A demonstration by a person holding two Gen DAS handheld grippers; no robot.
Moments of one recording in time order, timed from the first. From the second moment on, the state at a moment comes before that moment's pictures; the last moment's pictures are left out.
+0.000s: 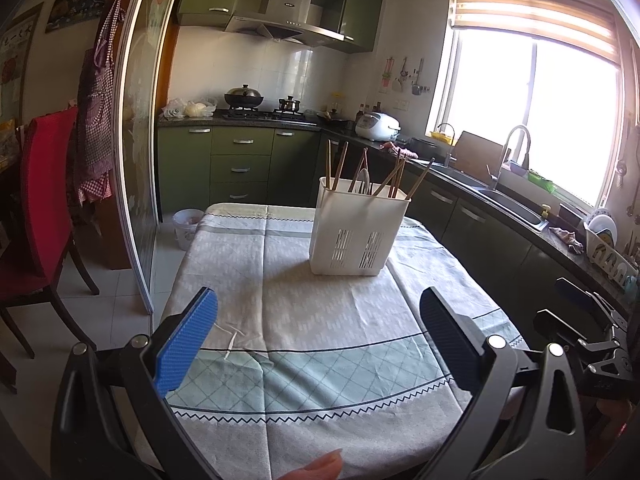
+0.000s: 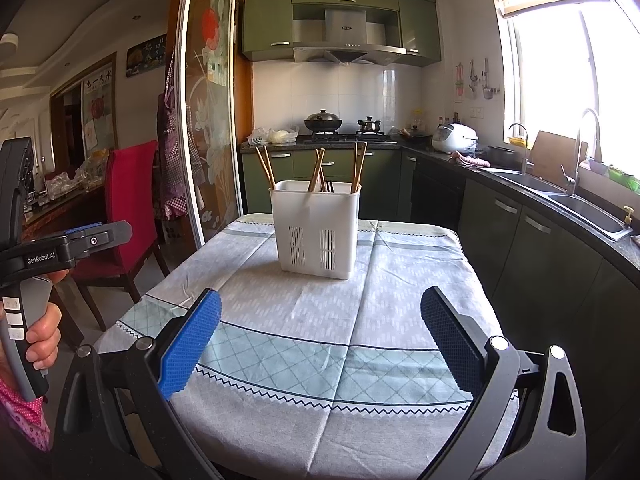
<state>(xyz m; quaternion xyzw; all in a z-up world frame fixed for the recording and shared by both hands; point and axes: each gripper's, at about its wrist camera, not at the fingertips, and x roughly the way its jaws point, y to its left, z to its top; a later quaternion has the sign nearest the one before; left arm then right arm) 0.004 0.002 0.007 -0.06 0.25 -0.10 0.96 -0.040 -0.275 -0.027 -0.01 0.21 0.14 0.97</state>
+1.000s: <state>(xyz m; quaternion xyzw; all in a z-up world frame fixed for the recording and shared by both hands) 0.009 0.000 0.002 -0.05 0.26 -0.09 0.96 -0.033 -0.281 -0.032 -0.01 0.21 0.14 0.97</state>
